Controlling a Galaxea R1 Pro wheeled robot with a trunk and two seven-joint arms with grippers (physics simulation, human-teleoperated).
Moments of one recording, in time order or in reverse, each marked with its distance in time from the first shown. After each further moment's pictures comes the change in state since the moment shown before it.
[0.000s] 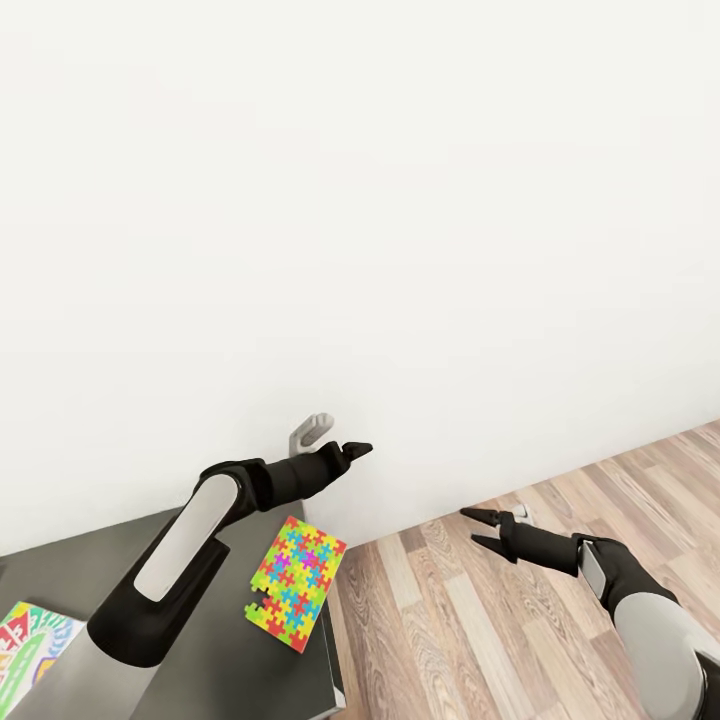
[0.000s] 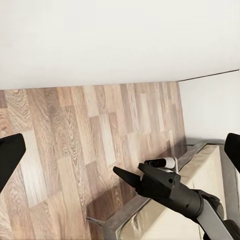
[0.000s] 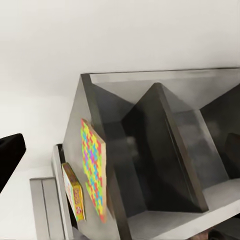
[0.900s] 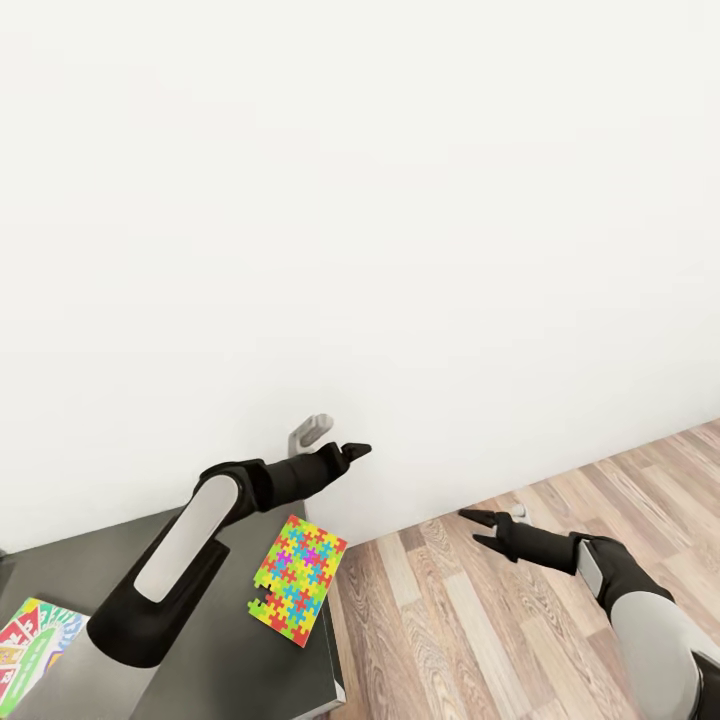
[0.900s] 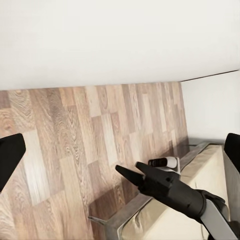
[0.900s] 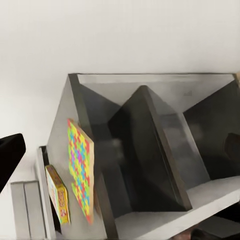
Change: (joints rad) left arm 0.001 0.002 -0.003 0.000 -0.013 -0.001 0.003; right arm -0.001 0.011 -0.003 -0.011 0.000 -0.041 -0.076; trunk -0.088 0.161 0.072
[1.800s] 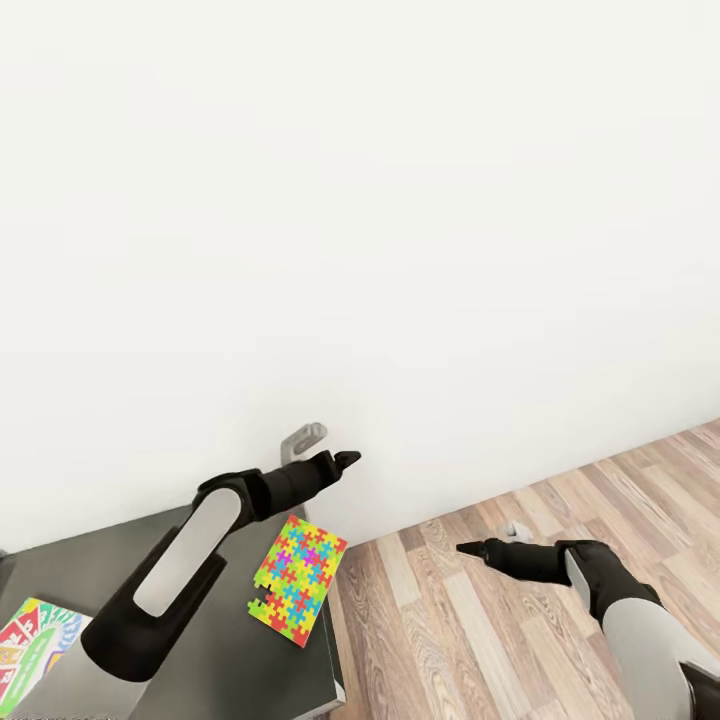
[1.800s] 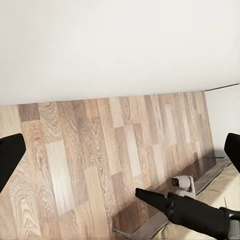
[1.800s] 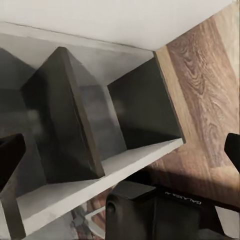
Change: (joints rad) left arm 0.026 0.024 -0.026 0.001 -0.104 -0.048 0.001; right arm 0.028 0.019 0.126 -0.019 0.104 -0.102 -0.209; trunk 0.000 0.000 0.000
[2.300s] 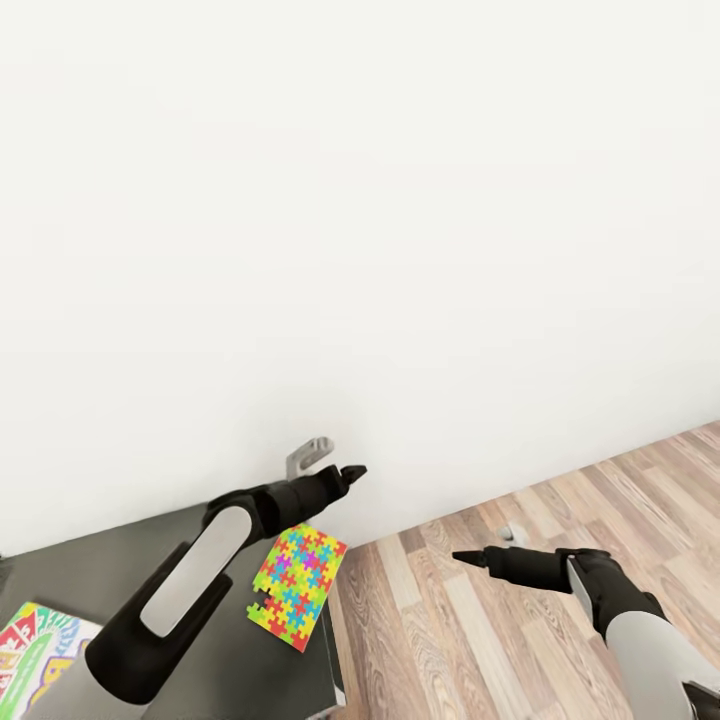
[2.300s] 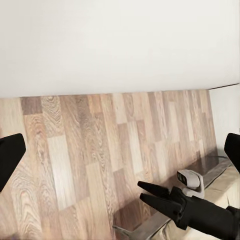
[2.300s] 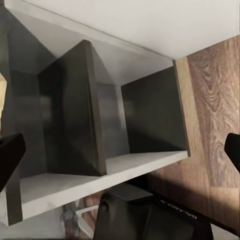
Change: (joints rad) left arm 0.033 0.001 -0.057 0.008 -0.012 -0.066 0.000; right arm 0.043 0.003 0.041 -0.045 0.032 -0.124 0.137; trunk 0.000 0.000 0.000
